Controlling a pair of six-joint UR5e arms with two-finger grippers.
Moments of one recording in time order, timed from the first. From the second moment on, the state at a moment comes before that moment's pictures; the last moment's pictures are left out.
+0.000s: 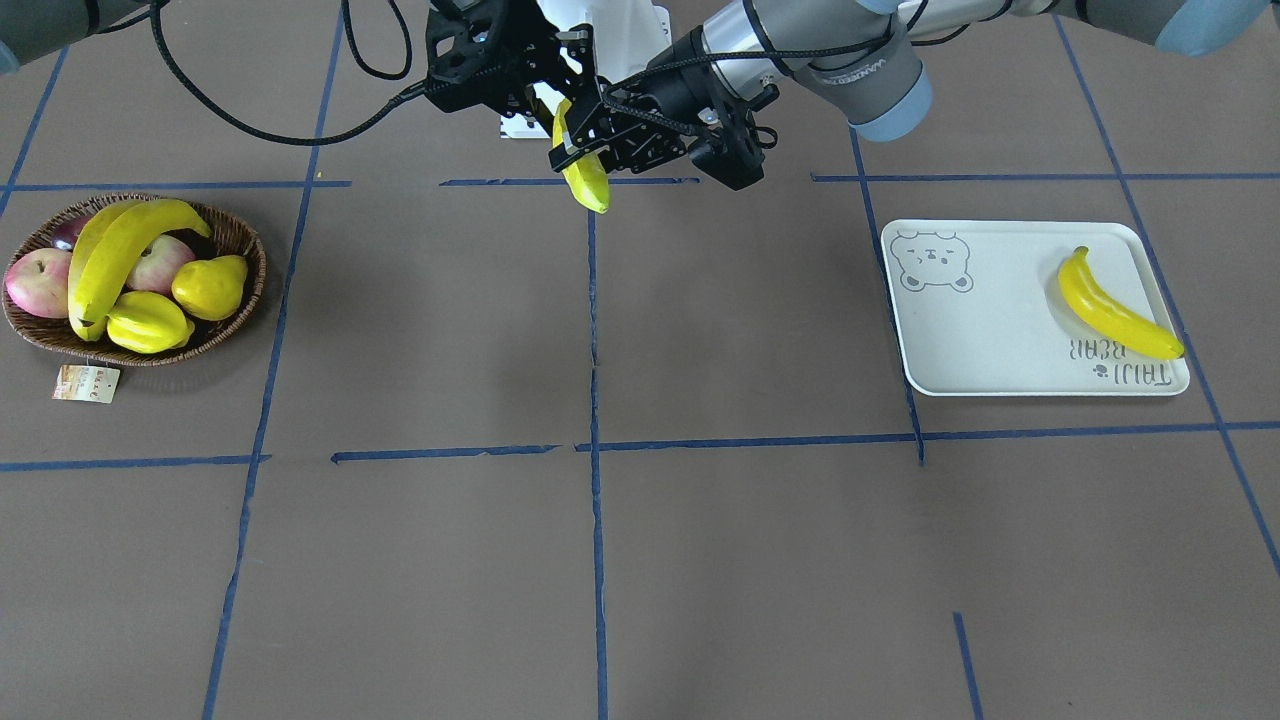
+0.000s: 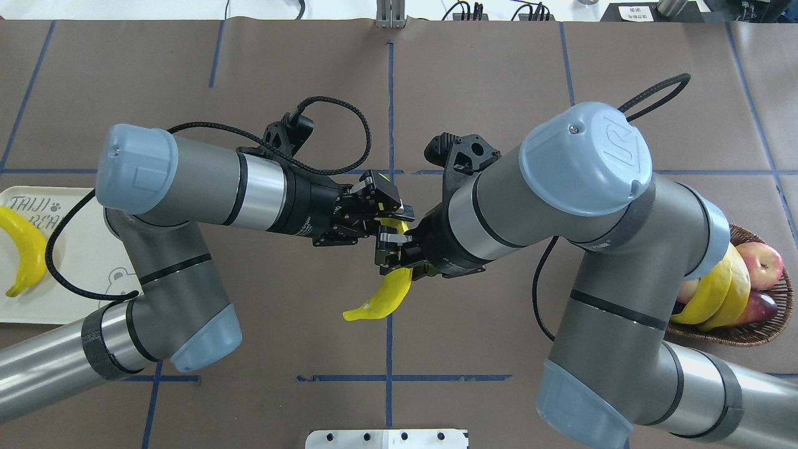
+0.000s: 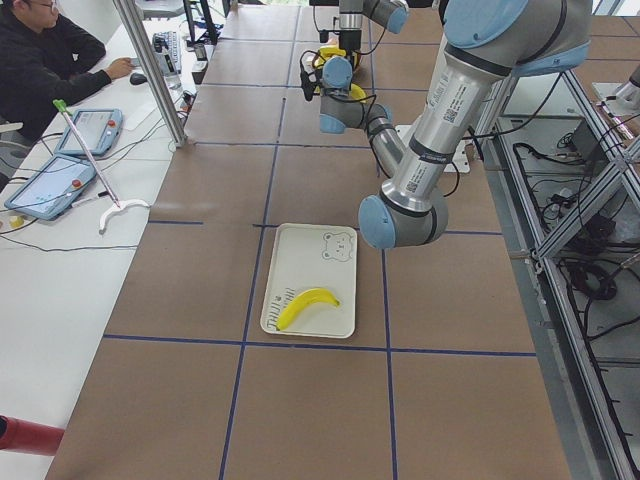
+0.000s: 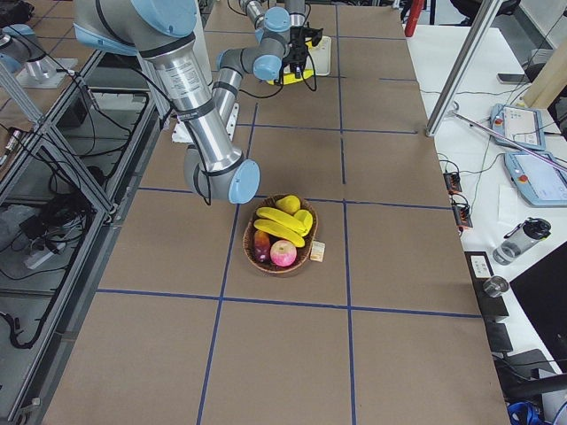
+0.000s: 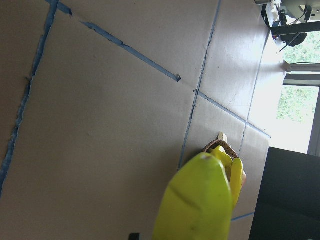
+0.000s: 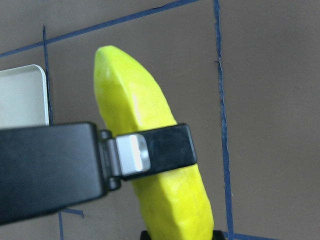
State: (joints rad) left arm -0.57 -2.14 -1.78 -2.48 -2.03 -1.86; right arm 0.50 -0.96 2.07 -1.52 2.04 1.45
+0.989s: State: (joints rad) left arm -0.66 -2.08 -1.78 -2.38 -2.06 -1.85; right arm 0.55 -1.01 2.17 -1.52 2.05 1.44
